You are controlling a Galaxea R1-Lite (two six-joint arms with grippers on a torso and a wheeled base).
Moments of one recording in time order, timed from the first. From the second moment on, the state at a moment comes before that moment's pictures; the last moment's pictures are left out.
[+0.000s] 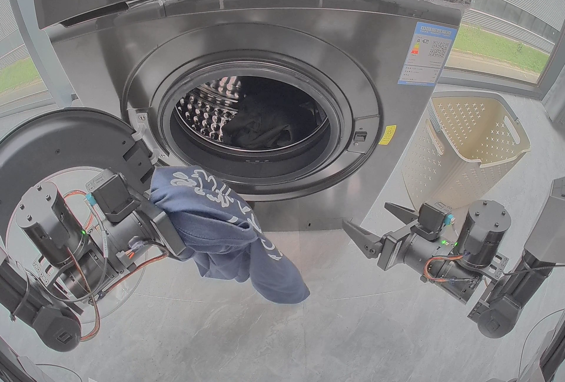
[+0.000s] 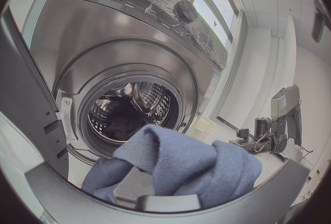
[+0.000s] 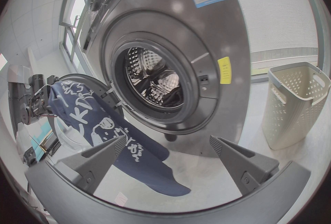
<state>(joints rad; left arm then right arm) -0.46 1.66 -0.30 -1.54 -0.19 -0.15 0.60 1.95 -0.37 -1.55 -0.02 0.17</state>
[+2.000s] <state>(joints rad) -0.52 1.73 -0.24 -1.54 -0.19 -0.06 0.61 1.98 -0.27 -1.55 -0.02 0.17</state>
